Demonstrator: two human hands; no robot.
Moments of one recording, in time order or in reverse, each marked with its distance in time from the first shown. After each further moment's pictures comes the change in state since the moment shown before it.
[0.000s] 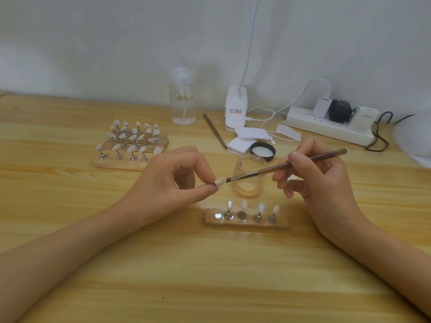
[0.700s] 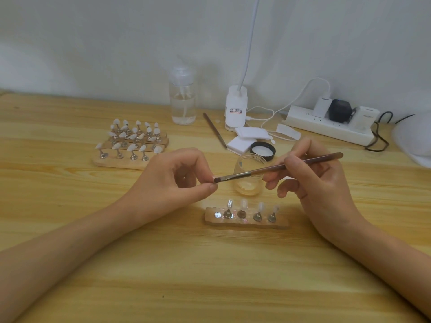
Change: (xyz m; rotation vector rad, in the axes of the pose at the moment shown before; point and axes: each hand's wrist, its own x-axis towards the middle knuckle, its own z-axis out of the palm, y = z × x) left_hand -0.001 0.003 -0.001 -0.077 -0.033 -0.068; right_hand -0.002 -0.002 0.005 0.020 -0.095 -0.052
